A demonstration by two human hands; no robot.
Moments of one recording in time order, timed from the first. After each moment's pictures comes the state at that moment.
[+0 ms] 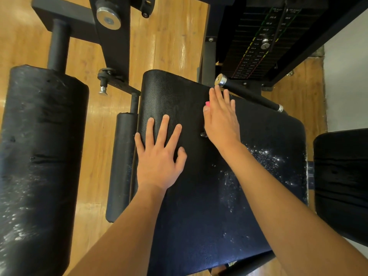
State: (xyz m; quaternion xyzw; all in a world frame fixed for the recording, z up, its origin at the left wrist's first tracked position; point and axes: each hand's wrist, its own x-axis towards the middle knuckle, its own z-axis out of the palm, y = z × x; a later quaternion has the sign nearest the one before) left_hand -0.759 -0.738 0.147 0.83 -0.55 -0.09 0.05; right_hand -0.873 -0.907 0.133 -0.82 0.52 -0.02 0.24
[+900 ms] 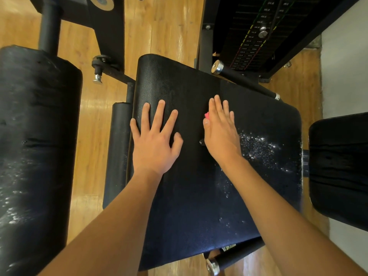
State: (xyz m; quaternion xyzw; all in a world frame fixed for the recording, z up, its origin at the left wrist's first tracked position) left_hand -0.759 -0.737 0.147 0.83 -0.55 -0.08 0.06; right_hand -0.910 -0.849 0.135 -0.82 0.51 0.00 0.27
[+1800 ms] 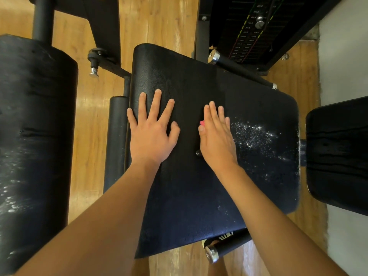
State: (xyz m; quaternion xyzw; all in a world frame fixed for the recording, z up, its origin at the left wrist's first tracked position) left_hand -0.760 -0.737 0.147 0.83 -0.55 -0.08 0.06; right_hand -0.927 -0.806 0.136 -0.81 0.51 0.00 0.28
